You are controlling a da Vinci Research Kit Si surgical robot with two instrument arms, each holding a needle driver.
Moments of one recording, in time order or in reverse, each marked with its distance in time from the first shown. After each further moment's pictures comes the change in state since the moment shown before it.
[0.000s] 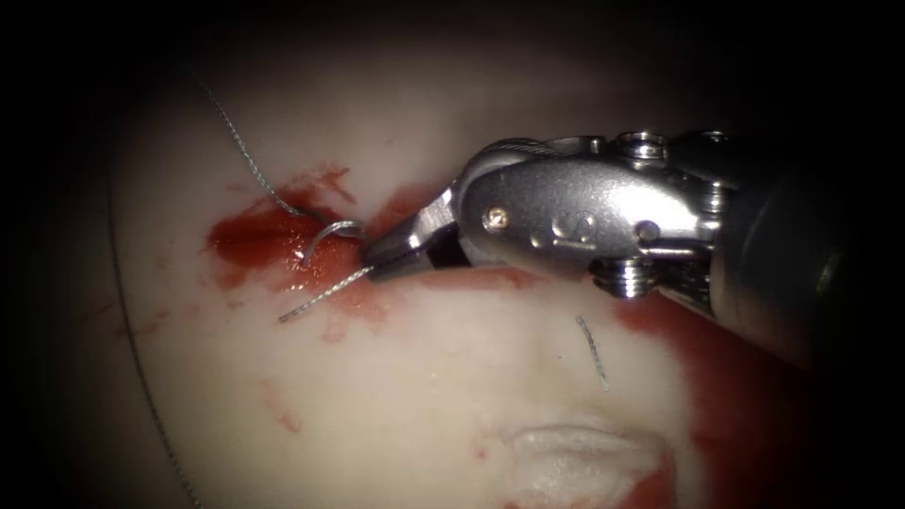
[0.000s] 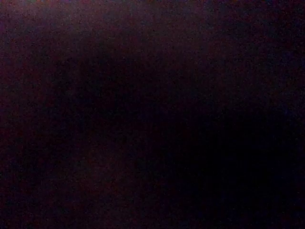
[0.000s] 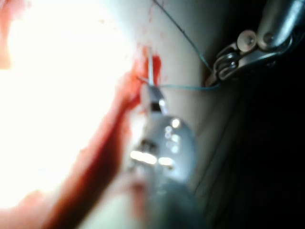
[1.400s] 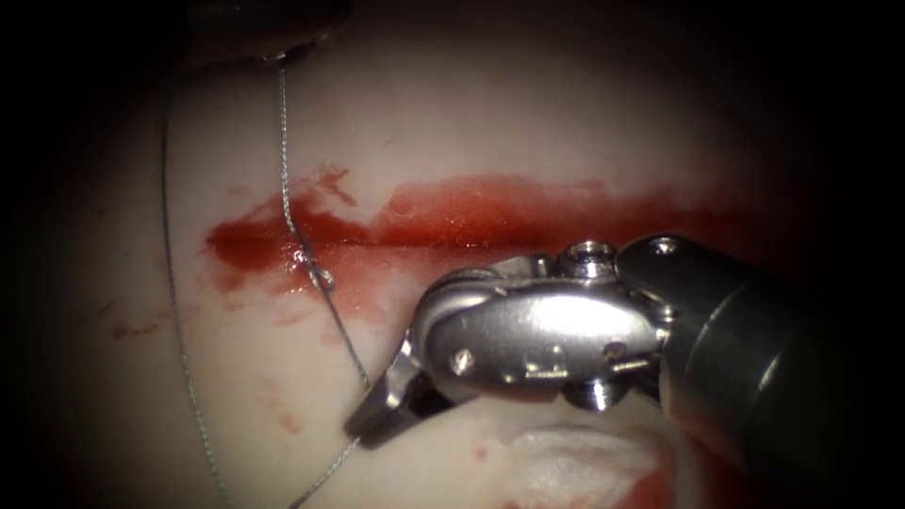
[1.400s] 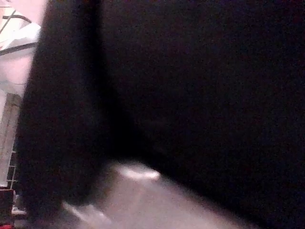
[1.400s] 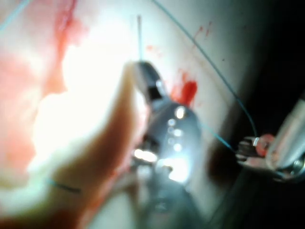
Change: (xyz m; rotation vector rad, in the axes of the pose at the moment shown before) right arm 0.003 -0.004 0.004 0.285 0.170 -0.142; left arm -0.007 -0.005 0.001 -0.564 0.117 0.572
